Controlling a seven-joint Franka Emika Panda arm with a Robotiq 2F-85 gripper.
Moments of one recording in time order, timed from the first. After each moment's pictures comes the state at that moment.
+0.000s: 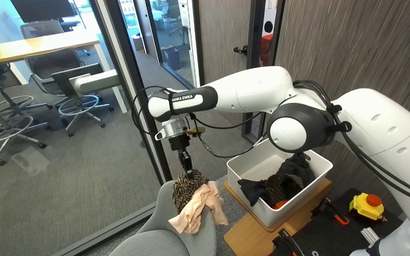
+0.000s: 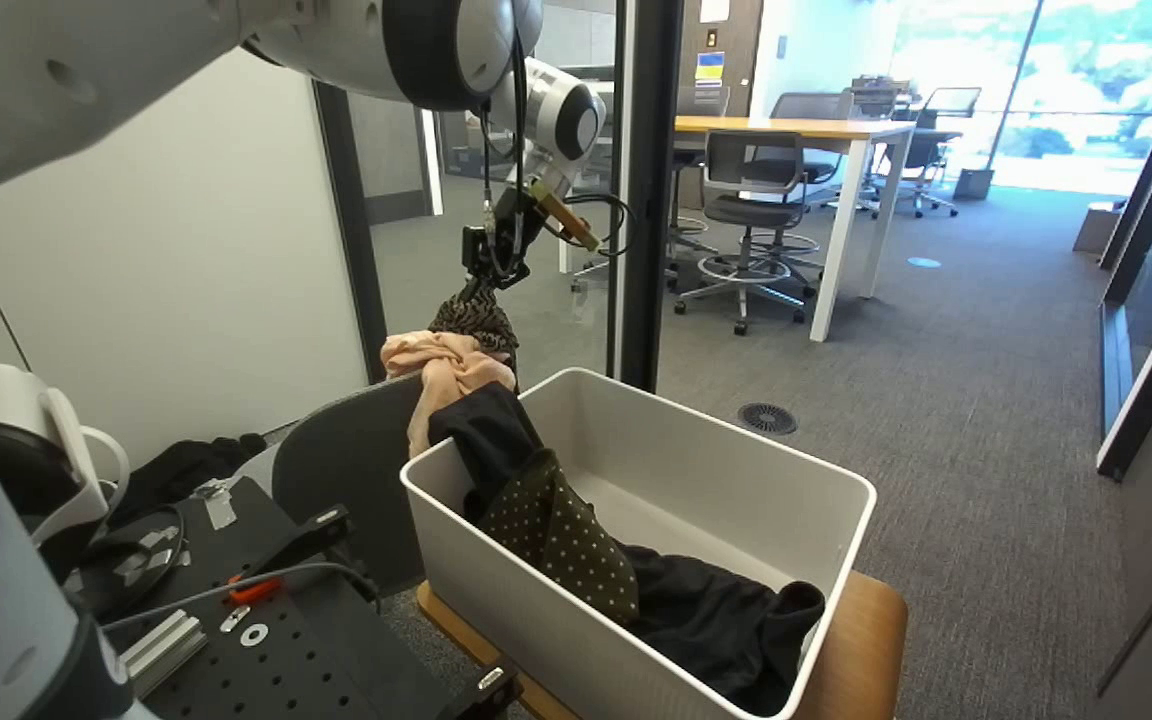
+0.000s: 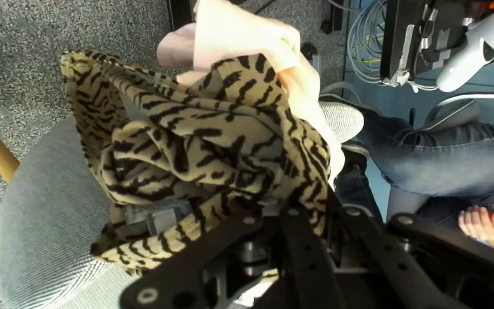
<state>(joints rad) 0.27 1.06 0.26 -0.93 0.12 1.37 -1.06</state>
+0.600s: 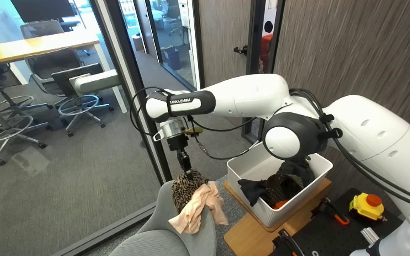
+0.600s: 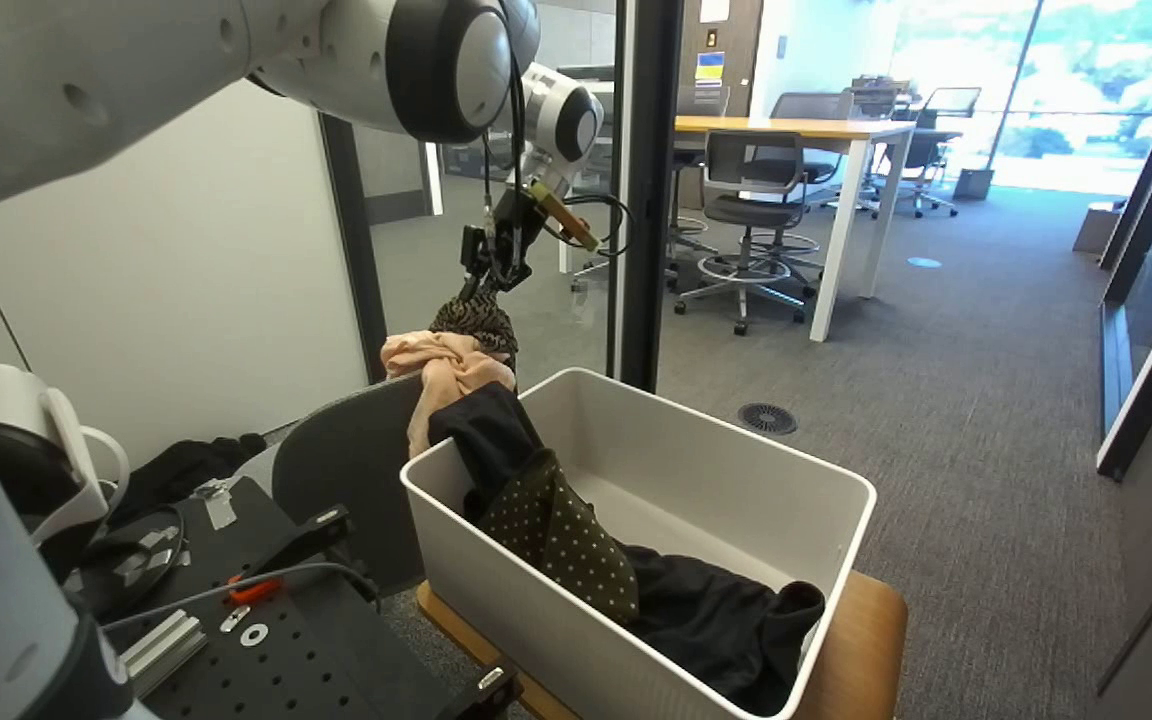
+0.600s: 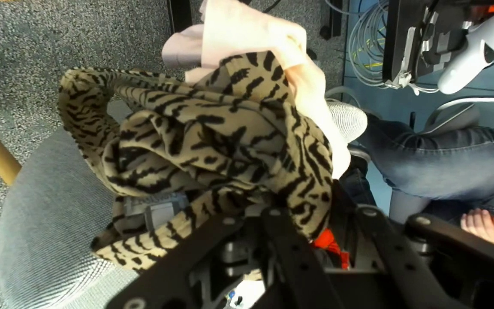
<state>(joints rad) 0.29 1.12 0.25 -0.82 0.11 1.31 -1.05</state>
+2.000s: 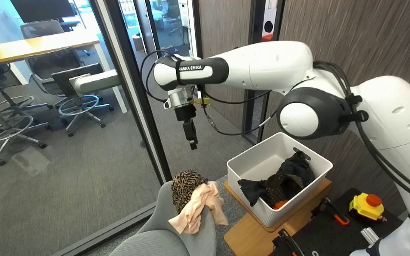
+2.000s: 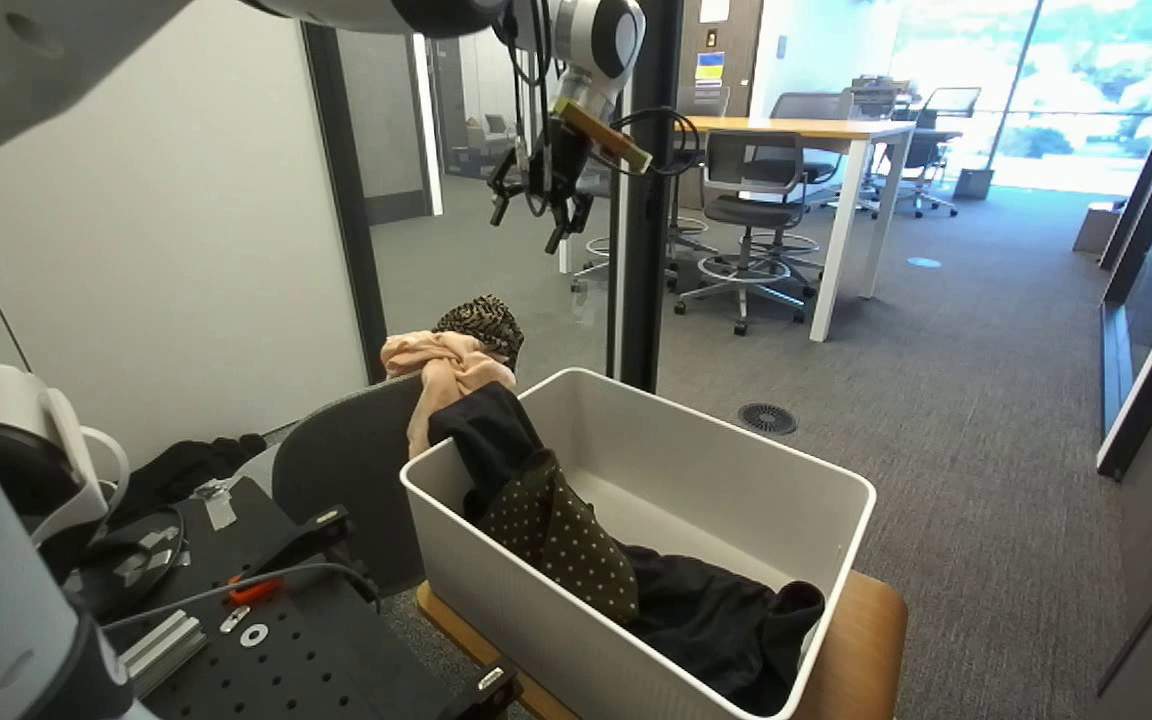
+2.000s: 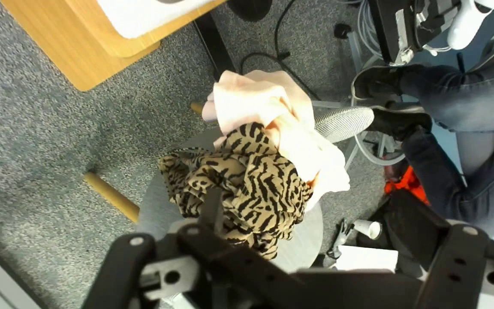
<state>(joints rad) 0.24 0.92 0.16 -0.90 0.11 1.31 -0.79</state>
